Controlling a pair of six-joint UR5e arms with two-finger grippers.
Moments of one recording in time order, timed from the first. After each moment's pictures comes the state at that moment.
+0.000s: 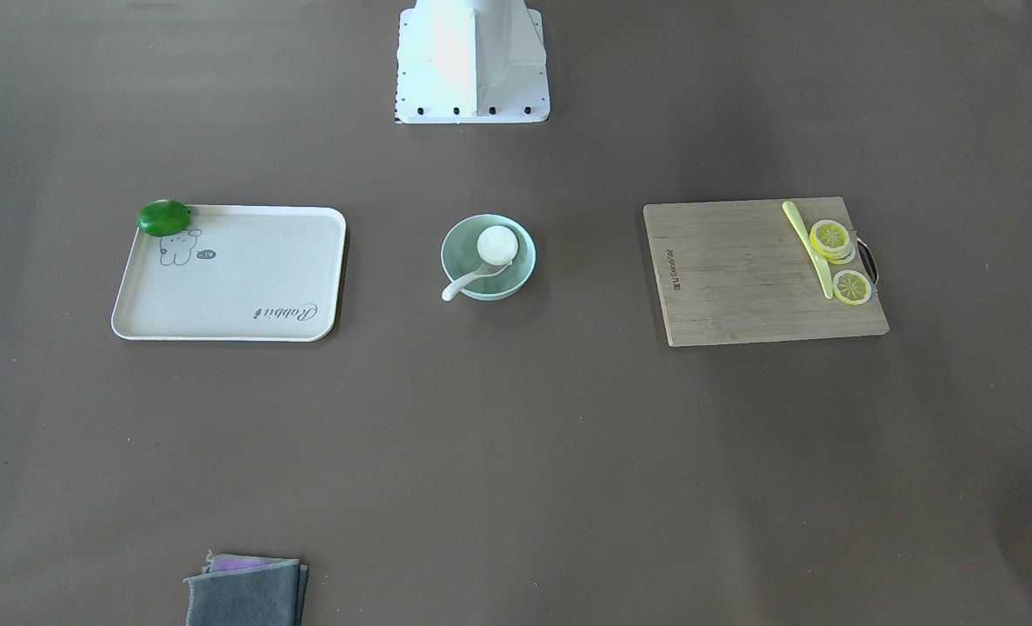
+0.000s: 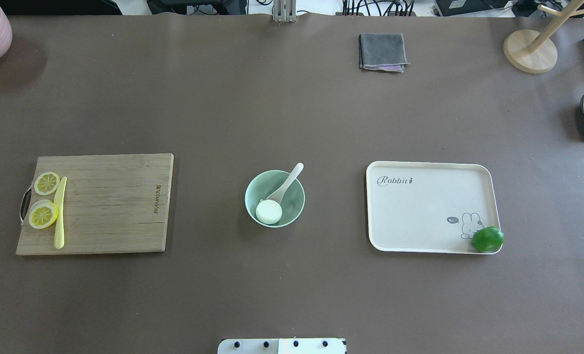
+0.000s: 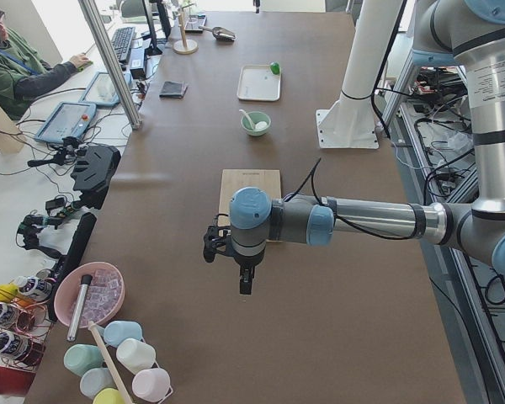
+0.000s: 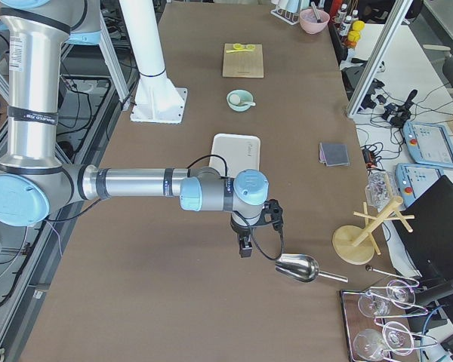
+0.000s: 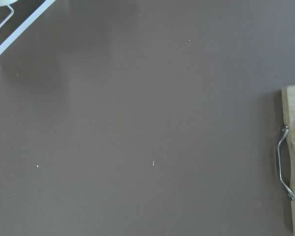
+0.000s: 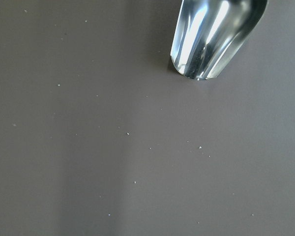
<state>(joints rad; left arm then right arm) -1.56 -1.33 -1.86 -1.61 -2.35 -0.02 1.51 -1.69 1.73 -1.58 2.35 -0.13</state>
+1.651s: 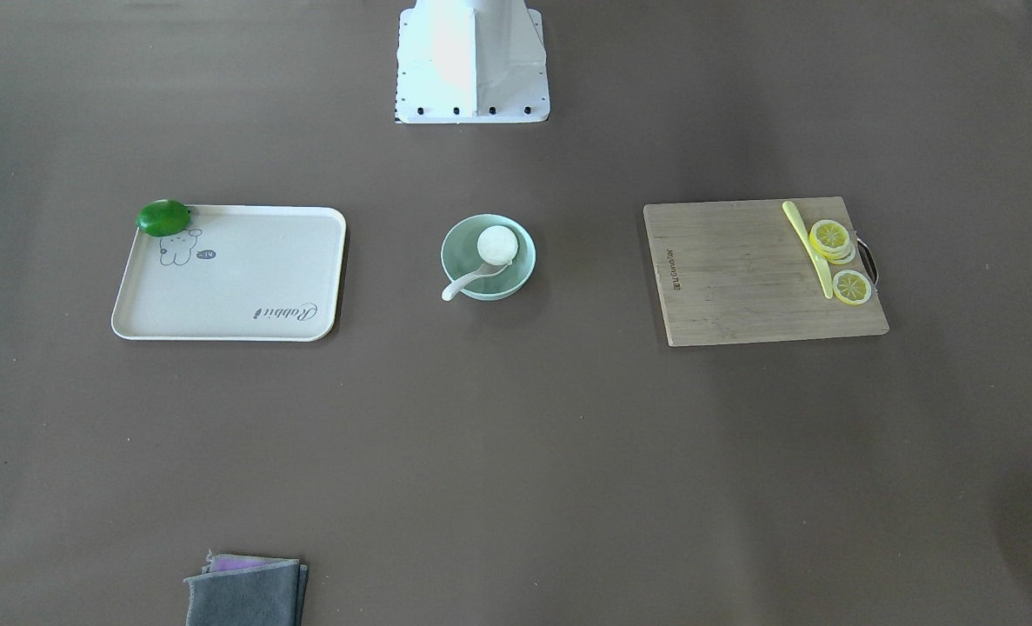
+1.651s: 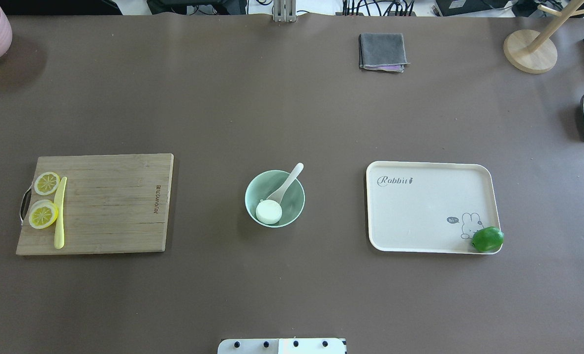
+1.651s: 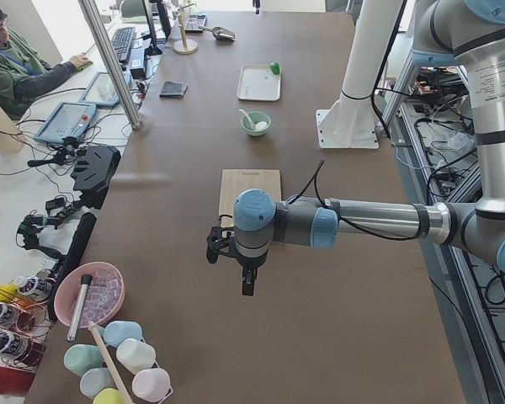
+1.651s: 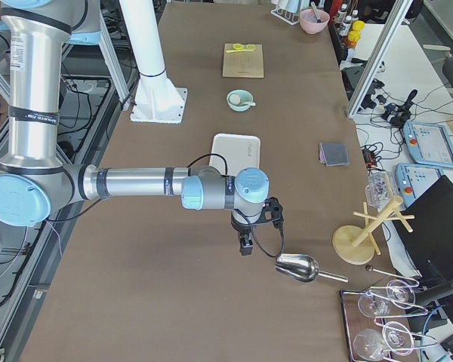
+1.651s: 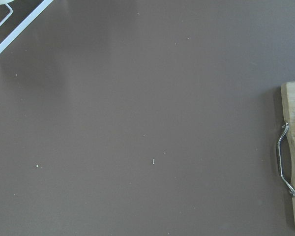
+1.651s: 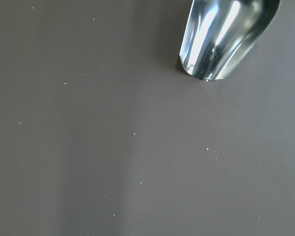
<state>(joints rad) -1.56 -1.32 -1.86 -1.62 -2.36 -0.02 1.49 -1.69 1.73 -1.58 2.35 -0.13</state>
